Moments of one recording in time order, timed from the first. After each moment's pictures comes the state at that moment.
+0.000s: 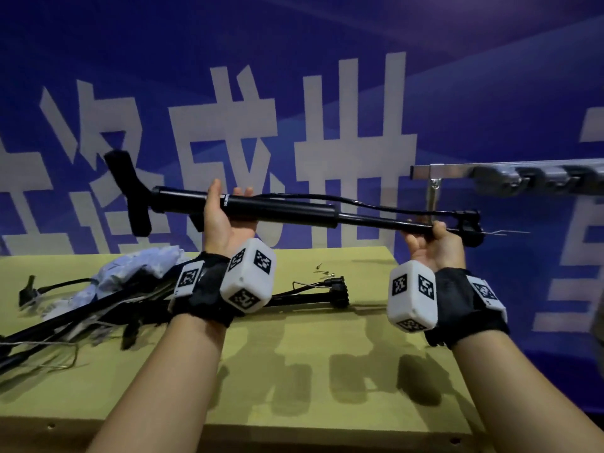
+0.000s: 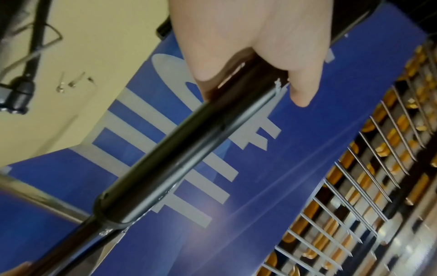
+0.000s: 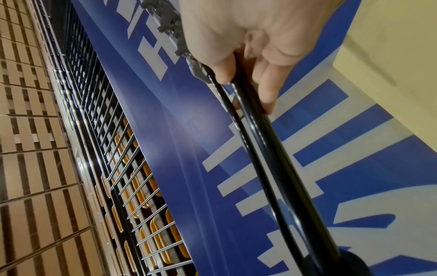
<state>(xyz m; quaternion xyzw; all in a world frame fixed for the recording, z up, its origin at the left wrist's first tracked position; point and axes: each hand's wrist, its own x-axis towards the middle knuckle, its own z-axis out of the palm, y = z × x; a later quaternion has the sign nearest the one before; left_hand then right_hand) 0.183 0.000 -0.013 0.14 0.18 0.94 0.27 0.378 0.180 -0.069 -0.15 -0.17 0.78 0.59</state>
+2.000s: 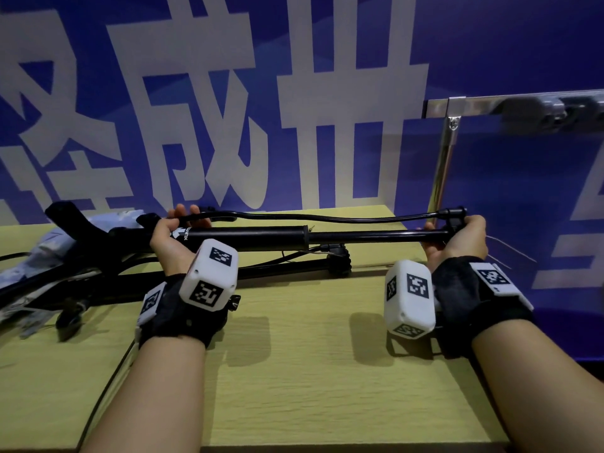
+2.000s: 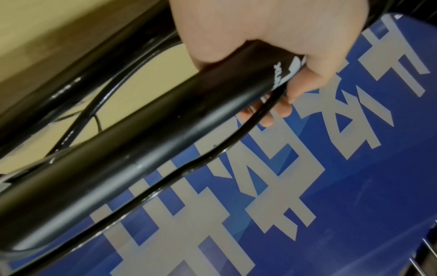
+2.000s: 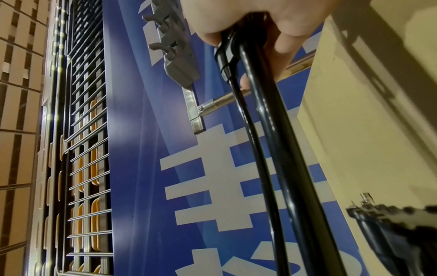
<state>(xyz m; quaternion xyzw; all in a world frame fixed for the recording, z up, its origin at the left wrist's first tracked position) 0.120 0.015 -0.122 0.07 0.15 0.97 0.19 0.361 0.191 -0.127 -0.34 -0.15 0.67 0.64</state>
